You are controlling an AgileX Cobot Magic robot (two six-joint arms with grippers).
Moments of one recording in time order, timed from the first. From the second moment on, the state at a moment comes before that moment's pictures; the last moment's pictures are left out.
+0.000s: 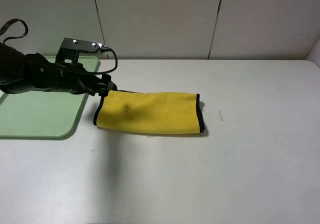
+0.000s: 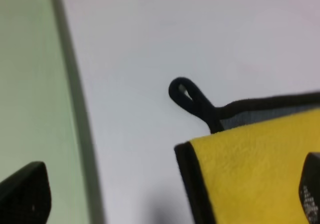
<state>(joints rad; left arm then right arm) -0.37 1.82 -0.76 -0.40 -0.40 0.40 0.06 -0.01 -0.49 0.01 1.03 0.00</state>
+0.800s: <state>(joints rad) -0.36 1.91 -0.80 -0.49 -0.19 0.19 0.06 -0.01 -0.49 0.01 1.03 0.00</state>
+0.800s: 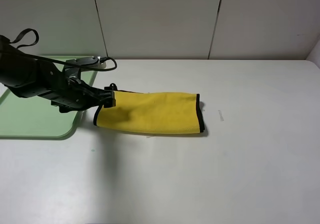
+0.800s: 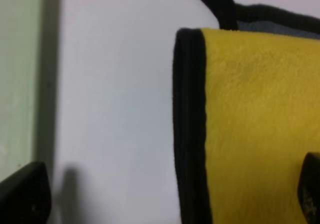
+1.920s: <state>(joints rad) -0.39 2.03 -0.87 -0.48 -0.22 0.36 0.06 -0.01 -0.49 0.01 1.03 0.00</state>
